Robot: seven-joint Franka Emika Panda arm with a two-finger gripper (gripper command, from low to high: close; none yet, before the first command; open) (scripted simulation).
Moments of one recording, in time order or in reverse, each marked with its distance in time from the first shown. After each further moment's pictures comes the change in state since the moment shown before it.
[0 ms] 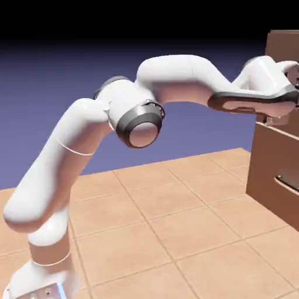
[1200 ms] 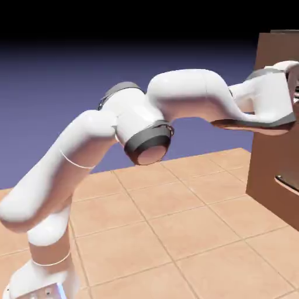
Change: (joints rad) arm -0.286 -0.045 0.369 -0.168 0.108 -0.098 -0.304
